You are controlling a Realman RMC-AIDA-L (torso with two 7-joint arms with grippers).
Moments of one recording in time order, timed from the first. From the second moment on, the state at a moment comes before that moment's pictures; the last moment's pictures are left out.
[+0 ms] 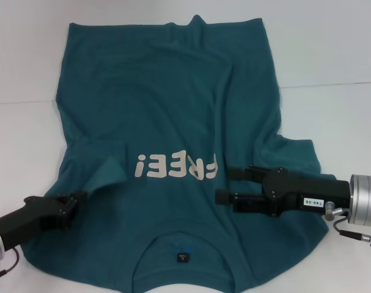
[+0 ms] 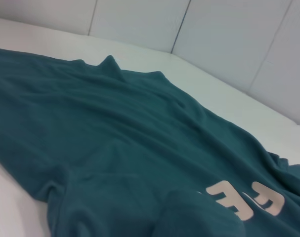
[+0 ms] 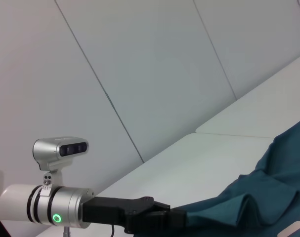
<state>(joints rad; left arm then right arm) -0.37 -2.17 0.72 0.64 1.85 1.15 -1.41 0.53 2.08 -0.73 -0.51 -1.86 -1.55 1.47</state>
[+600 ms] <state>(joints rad) -0.37 -2.17 0.72 0.65 1.87 1.20 -1.44 0.53 2.08 -0.73 -0.51 -1.86 -1.55 1.47</state>
